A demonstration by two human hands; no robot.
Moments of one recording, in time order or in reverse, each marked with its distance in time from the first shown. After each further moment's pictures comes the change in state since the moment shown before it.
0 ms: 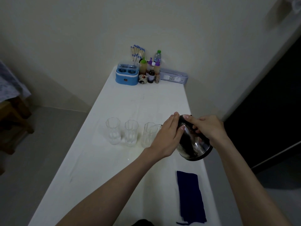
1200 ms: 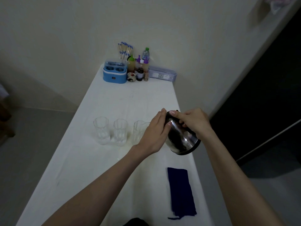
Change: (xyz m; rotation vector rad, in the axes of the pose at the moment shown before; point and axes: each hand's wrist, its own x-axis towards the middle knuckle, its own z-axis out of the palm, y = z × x) left_hand 0.005 -0.007 -0.001 -0.029 0.013 0.000; right_hand 0.002 -0.013 0.003 -0.106 0.024 -0.056
